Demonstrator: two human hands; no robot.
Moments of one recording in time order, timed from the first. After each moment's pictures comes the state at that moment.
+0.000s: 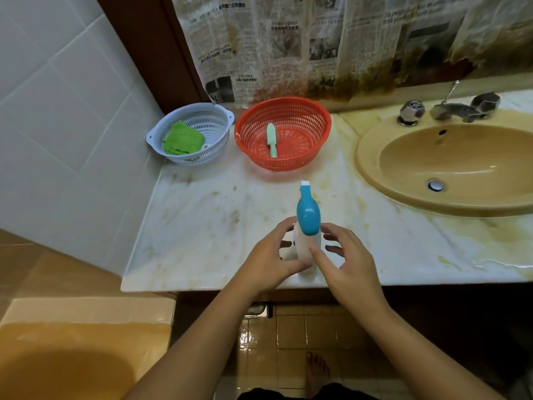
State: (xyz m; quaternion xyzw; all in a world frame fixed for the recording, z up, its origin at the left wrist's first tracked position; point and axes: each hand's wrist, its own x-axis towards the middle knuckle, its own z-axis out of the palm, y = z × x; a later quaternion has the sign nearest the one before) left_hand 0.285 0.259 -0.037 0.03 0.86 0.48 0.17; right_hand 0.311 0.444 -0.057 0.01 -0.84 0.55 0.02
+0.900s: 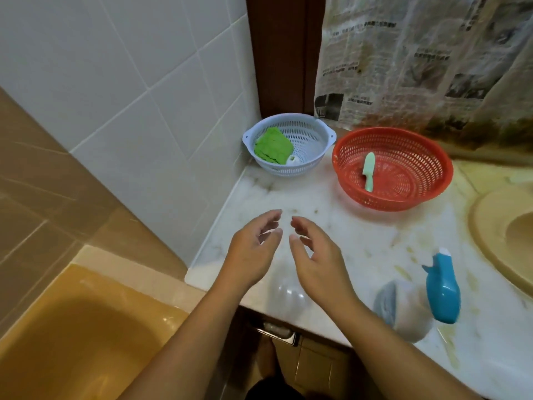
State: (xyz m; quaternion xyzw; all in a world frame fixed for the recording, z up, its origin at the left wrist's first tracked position) left_hand 0.265 0.095 -0.012 -0.17 0.81 0.56 -0.07; right_hand 0.233 0.245 -0.028 0.15 -0.79 0.59 -0.09
